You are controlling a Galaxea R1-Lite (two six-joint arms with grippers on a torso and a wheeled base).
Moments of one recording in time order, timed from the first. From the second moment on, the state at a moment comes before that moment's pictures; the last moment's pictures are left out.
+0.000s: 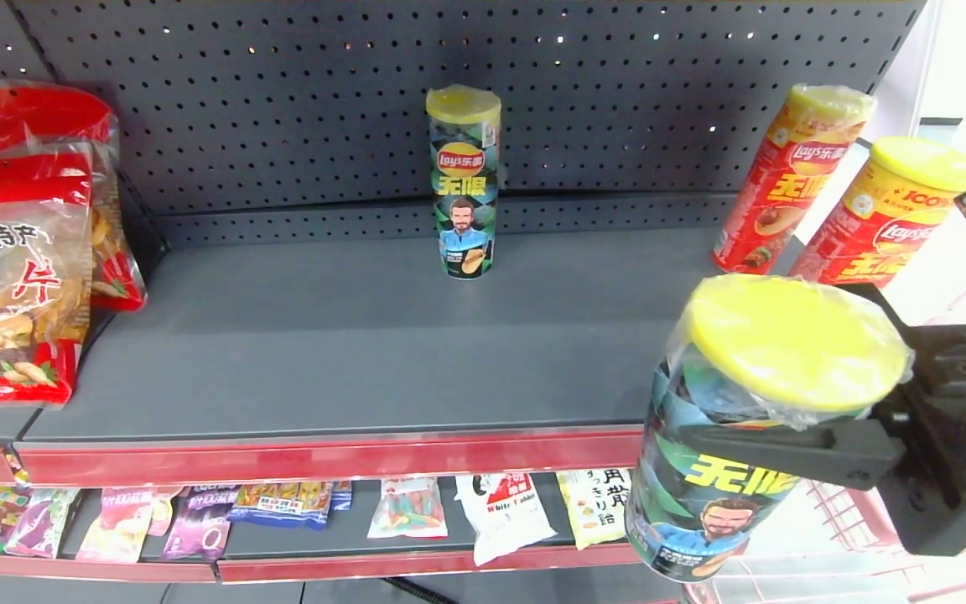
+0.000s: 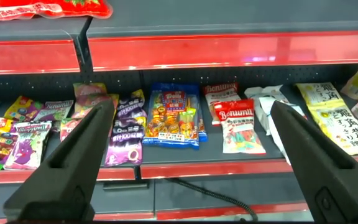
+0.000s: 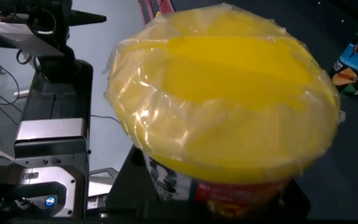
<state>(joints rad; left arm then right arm) 0.01 0.00 0.00 0.00 0.00 0.00 0.63 1.28 -0.86 -0.16 0.67 -0.41</state>
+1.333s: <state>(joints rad) 0.01 0.00 0.00 0.00 0.00 0.00 0.63 1.28 -0.85 -0.16 0.66 -0.41</state>
